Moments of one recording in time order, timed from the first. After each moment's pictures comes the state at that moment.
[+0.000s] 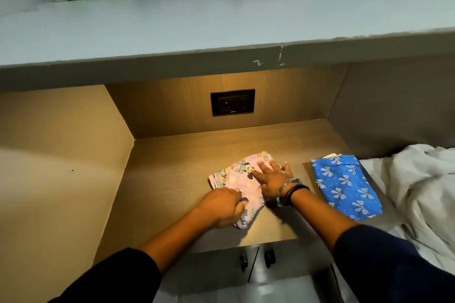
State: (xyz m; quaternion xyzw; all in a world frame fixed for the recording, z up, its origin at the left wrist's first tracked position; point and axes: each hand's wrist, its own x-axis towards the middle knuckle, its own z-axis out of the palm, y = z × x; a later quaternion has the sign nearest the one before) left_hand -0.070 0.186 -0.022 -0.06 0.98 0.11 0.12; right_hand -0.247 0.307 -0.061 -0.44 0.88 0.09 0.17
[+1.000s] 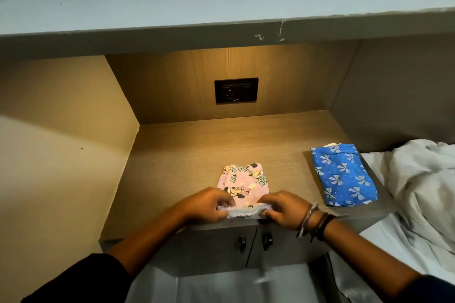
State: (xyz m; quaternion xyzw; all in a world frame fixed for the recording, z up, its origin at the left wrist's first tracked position) left_hand -0.012 0.177 -0.014 -0.04 0.93 0.34 0.16; right_hand -0.152 0.391 -0.018 -0.52 0.79 -0.18 0.27
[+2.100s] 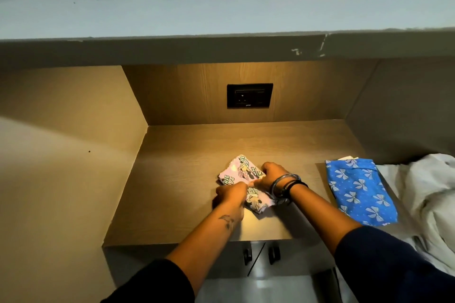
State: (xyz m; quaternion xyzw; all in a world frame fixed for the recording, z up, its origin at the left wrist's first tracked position) left_hand -0.095 0.212 -0.029 -0.64 0.46 0.61 -0.04; right_hand -0.224 0.277 -0.043 -0.29 0.89 -0.18 0.29
